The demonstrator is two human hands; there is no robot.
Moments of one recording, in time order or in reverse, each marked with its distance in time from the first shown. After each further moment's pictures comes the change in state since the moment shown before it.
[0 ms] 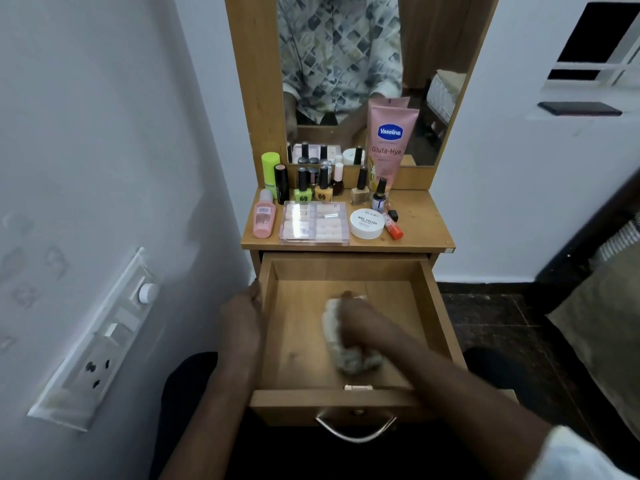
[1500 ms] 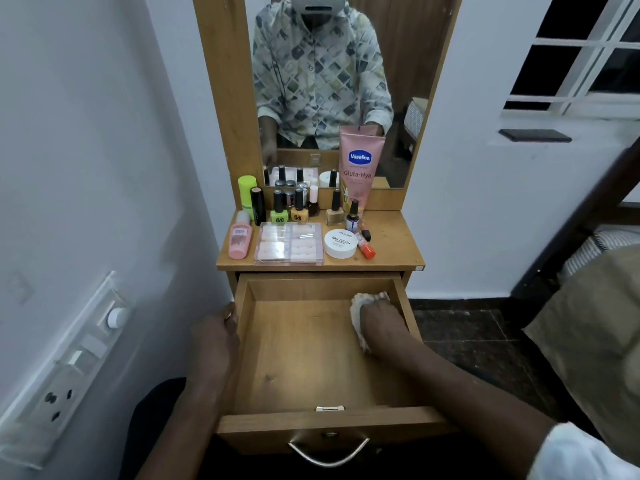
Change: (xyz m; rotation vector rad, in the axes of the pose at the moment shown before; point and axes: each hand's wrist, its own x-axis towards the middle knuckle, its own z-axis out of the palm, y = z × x) left_hand 0.004 -0.002 -0.001 0.213 0.023 0.066; right_hand 0.020 0.081 0.014 -0.281 0.268 0.040
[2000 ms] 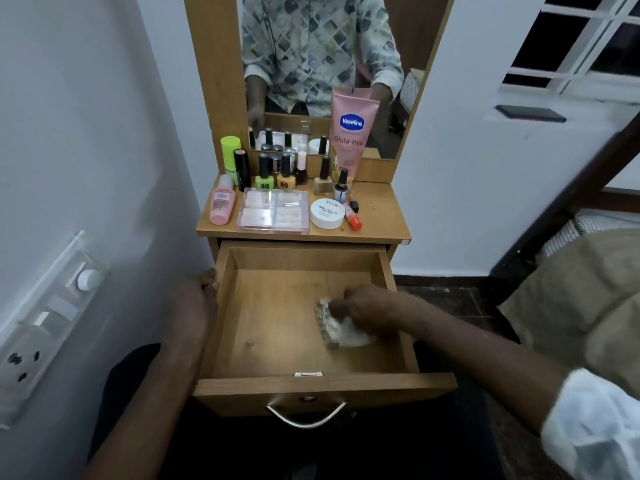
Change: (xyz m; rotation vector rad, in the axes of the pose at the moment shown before) left_hand -0.003 0.000 0.002 -0.075 0.031 0.034; right_hand -0.026 0.033 -0.002 0.011 -0.225 -0.470
